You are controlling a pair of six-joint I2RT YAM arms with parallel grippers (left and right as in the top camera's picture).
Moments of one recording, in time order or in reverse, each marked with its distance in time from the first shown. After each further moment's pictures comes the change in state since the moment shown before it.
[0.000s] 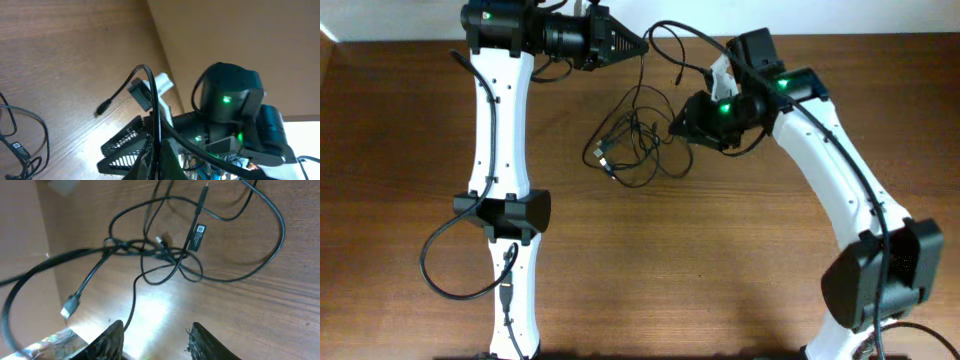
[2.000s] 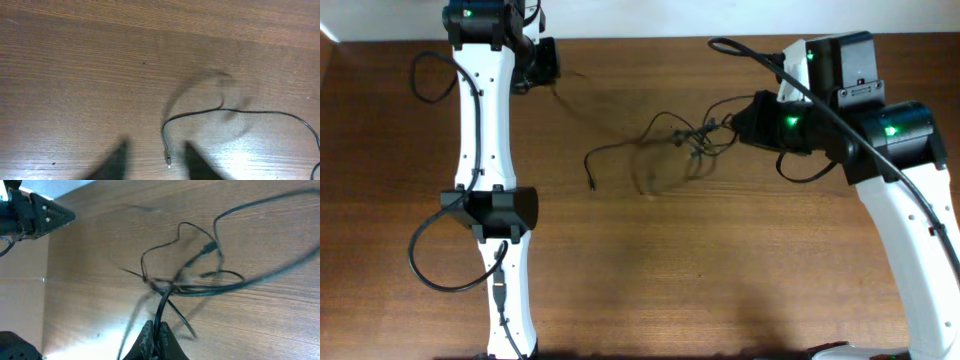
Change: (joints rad) left arm 0.078 0.000 -0.091 -0.158 -1.040 0.053; right arm -0.058 -0.381 -0.006 -0.146 0.195 -0.053
